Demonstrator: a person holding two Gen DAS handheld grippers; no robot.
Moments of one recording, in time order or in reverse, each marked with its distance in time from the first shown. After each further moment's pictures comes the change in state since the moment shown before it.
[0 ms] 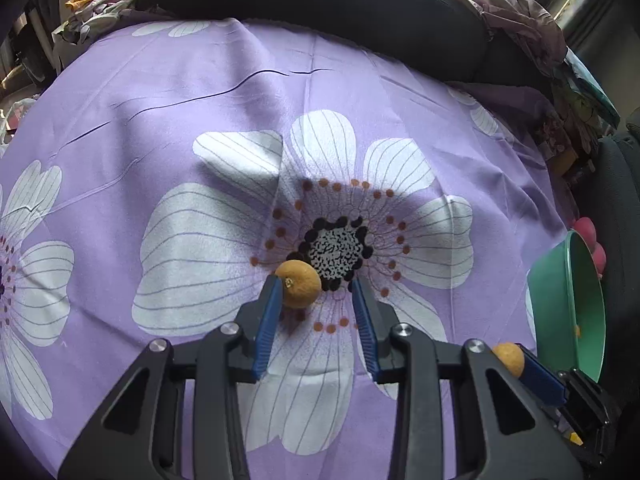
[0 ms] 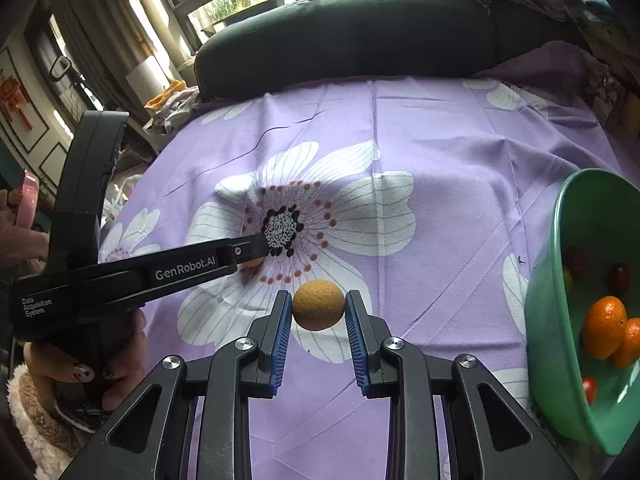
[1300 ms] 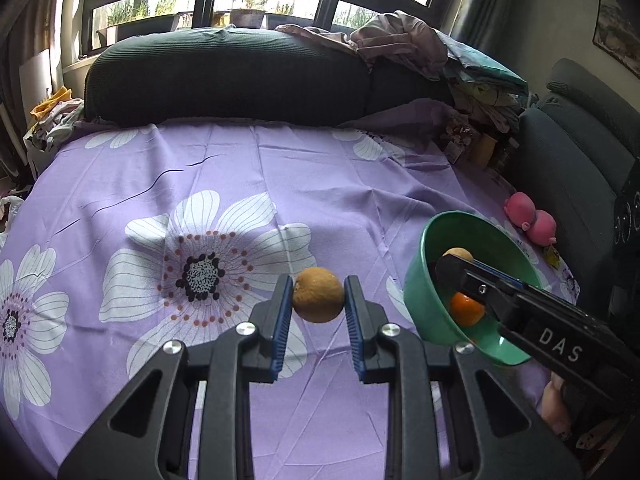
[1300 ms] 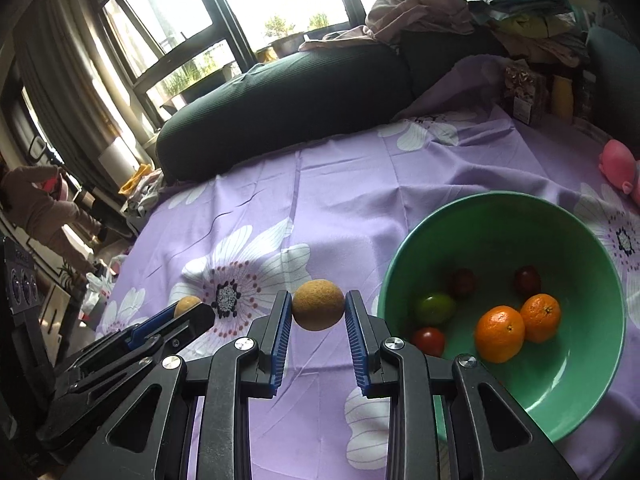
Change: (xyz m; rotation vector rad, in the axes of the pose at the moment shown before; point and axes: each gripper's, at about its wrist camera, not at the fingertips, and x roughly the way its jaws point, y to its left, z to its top) left arm -0.085 -0.115 -0.045 0.236 -0.241 -0.122; right arm -0.083 -0.073 0.011 0.196 -0.194 -0.071
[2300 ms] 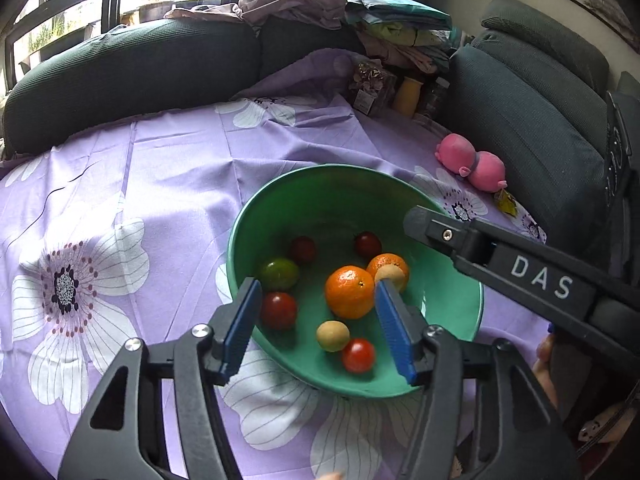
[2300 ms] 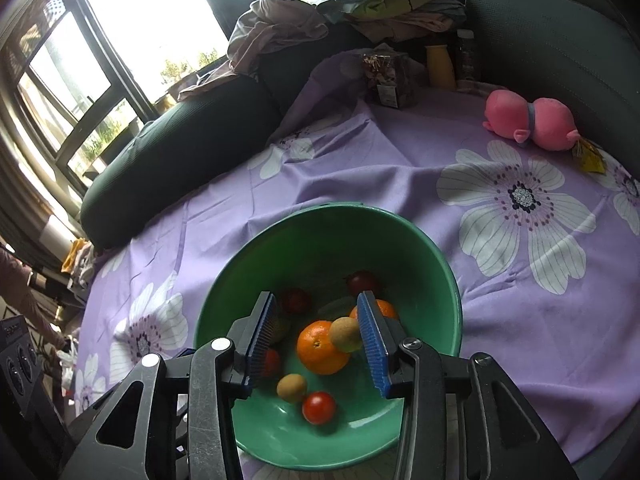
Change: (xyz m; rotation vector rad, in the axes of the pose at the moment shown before) left arm 0.050 -0.123 -0.011 0.156 0.105 -0.144; right arm -0.039 -0.114 0.006 0.243 -0.051 -0.200
